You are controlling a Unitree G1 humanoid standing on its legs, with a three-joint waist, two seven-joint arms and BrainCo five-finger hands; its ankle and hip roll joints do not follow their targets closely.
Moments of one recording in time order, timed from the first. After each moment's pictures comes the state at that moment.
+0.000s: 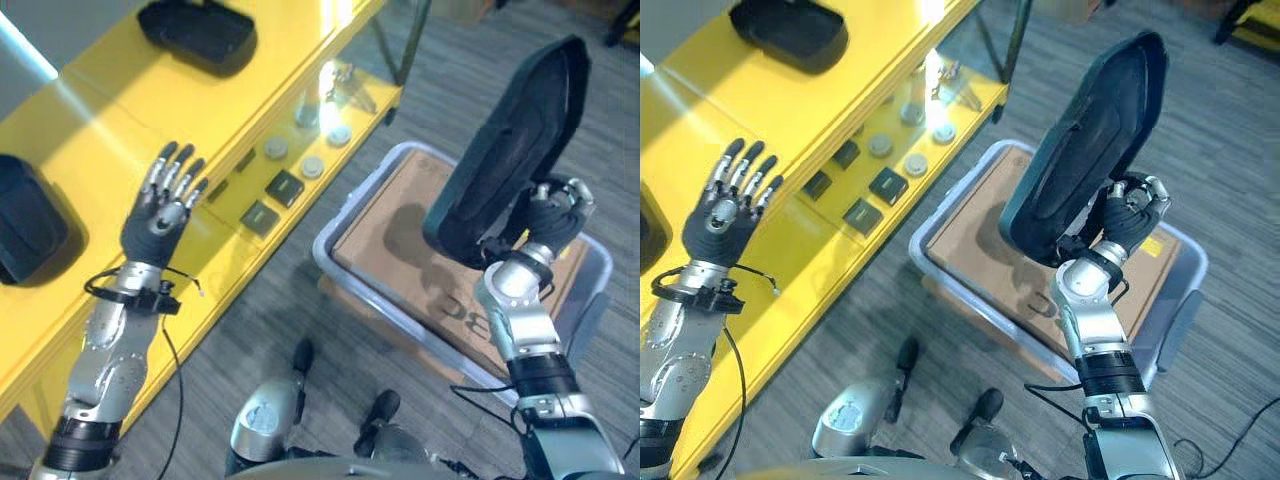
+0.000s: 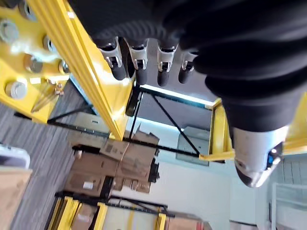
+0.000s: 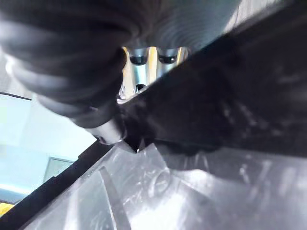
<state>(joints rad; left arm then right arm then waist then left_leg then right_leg) -0.05 0.52 -0.02 -0.33 -0.84 -0.11 -0.11 -0.33 -0.53 0.03 0.12 0.27 -0.13 -0.92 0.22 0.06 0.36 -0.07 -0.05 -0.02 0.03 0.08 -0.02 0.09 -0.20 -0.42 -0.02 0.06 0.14</state>
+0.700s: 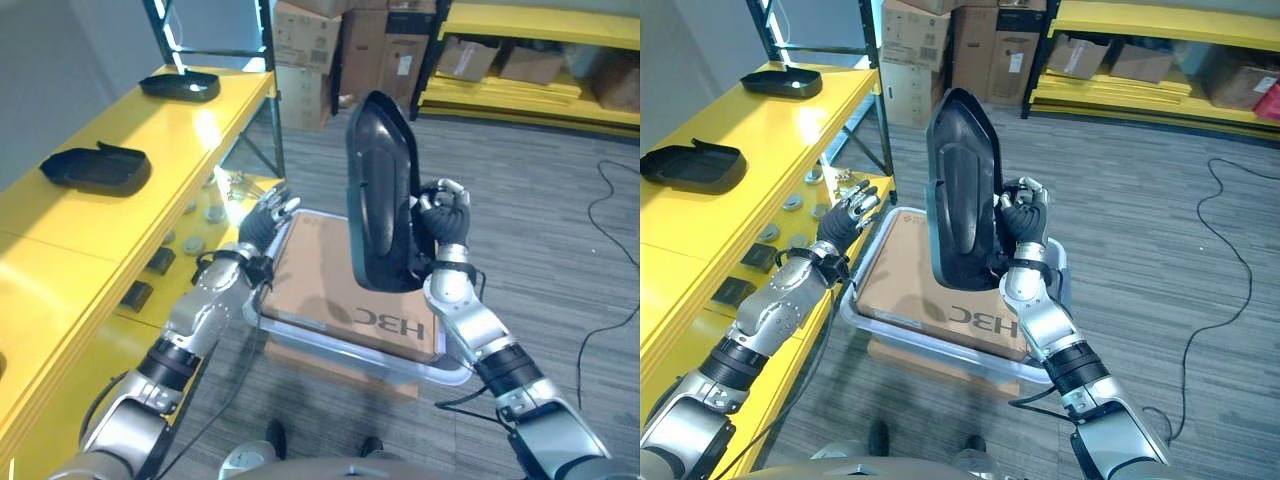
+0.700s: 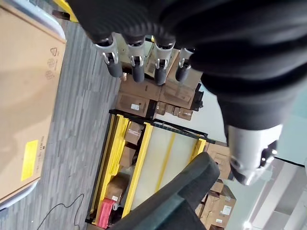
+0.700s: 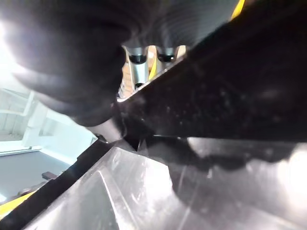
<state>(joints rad) -0.44 0.35 -0.37 0.06 -0.78 0.18 0.17 -0.40 -0.52 0.35 0.18 0.15 -0.08 -0.72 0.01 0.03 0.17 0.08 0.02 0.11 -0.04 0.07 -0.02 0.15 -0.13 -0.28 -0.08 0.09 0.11</state>
